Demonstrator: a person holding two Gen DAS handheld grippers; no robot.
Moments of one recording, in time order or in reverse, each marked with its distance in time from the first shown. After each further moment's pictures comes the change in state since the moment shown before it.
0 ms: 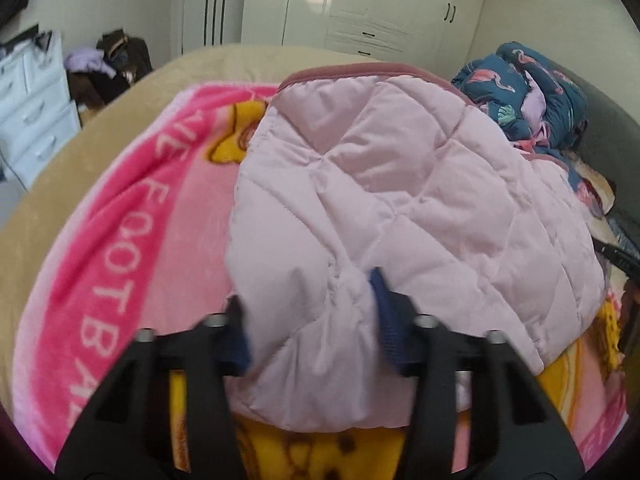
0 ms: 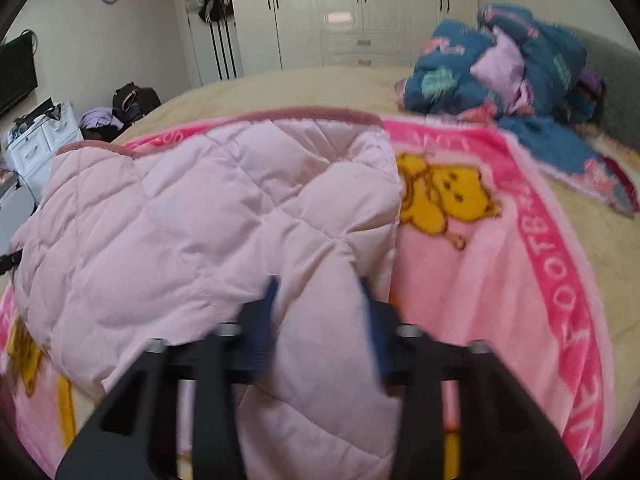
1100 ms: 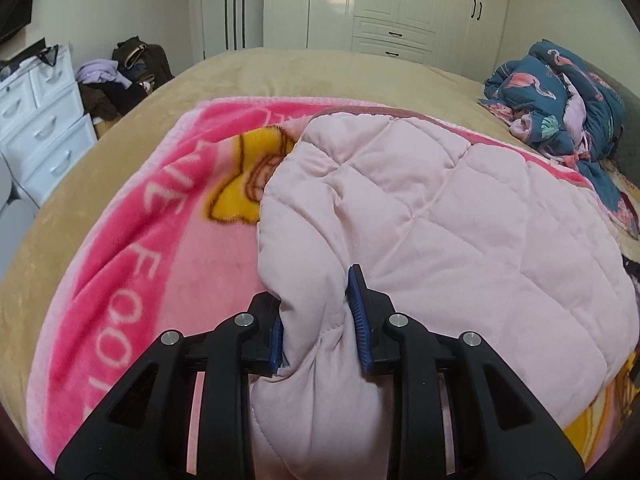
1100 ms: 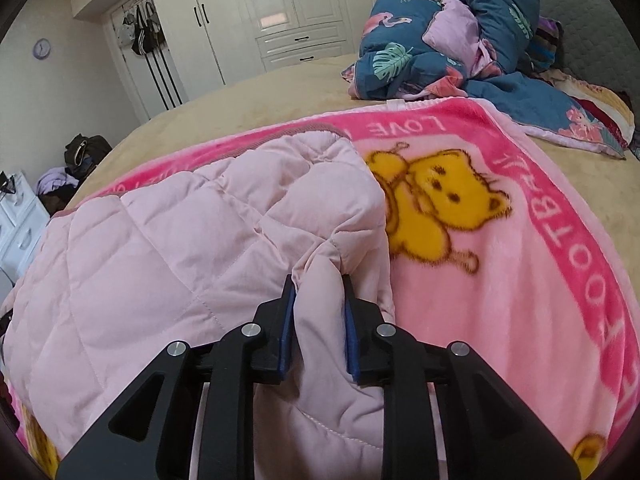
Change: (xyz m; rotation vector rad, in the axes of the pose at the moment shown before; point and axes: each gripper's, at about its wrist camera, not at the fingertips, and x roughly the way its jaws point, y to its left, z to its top) left arm 0.064 0.004 0.064 -0.025 0.013 0.110; right arm 0.079 -0.031 0.040 0.249 0.028 -0.084
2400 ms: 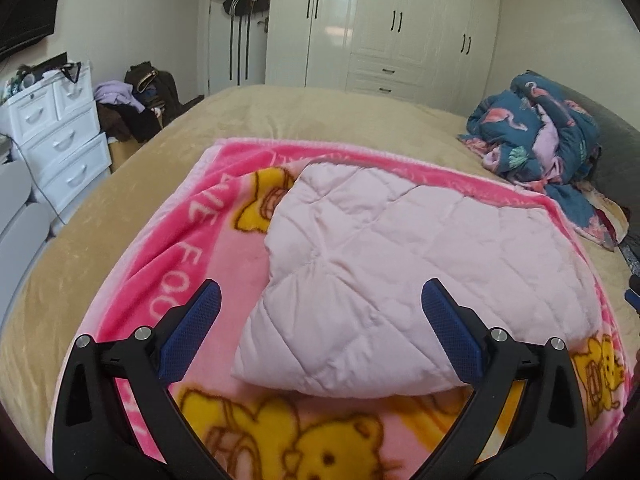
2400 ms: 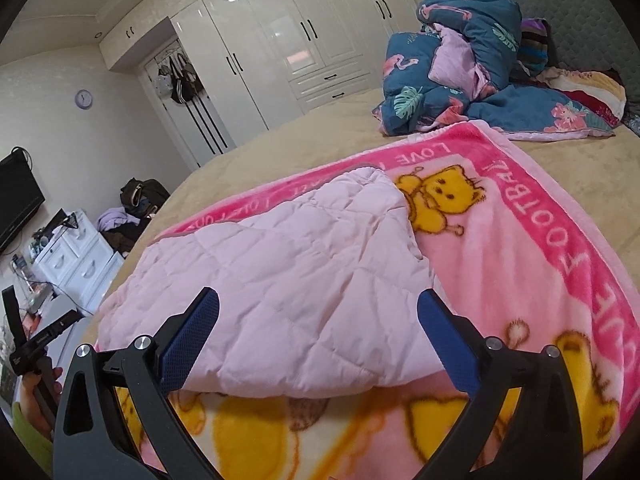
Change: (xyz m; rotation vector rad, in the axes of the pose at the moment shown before) left arm -0.121 -0.009 -0.022 -0.013 -0.136 -0.017; right arm -0.172 0.010 -0.050 0.084 -0.133 0.201
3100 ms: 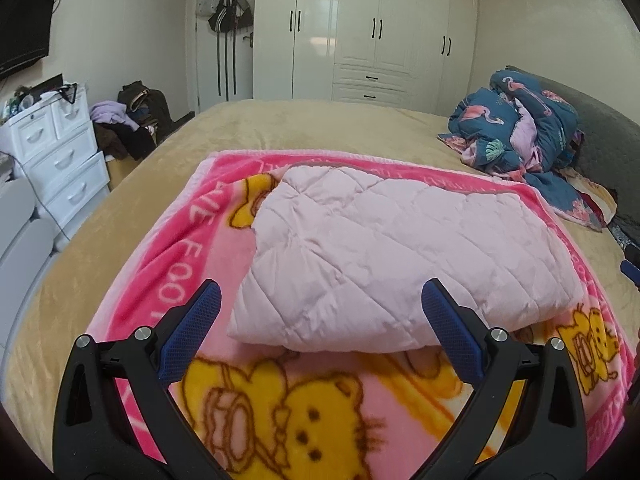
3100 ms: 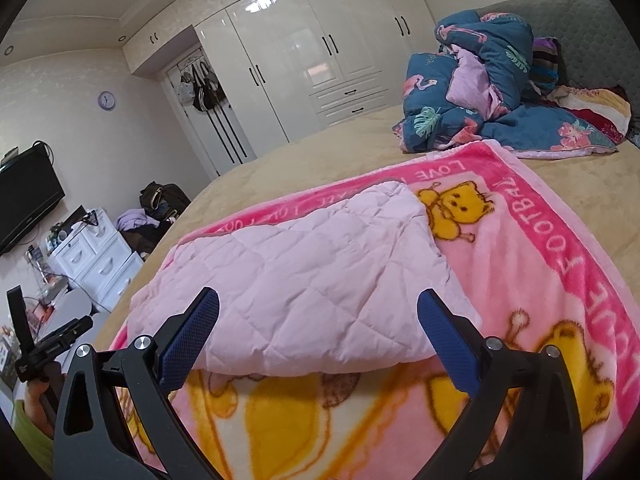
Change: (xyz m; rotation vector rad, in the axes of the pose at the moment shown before) left arm -0.048 -0.022 -0.028 0.051 -0.028 -0.025; right arm -0.049 0.032 -0.015 -0.039 -0.047 0.055
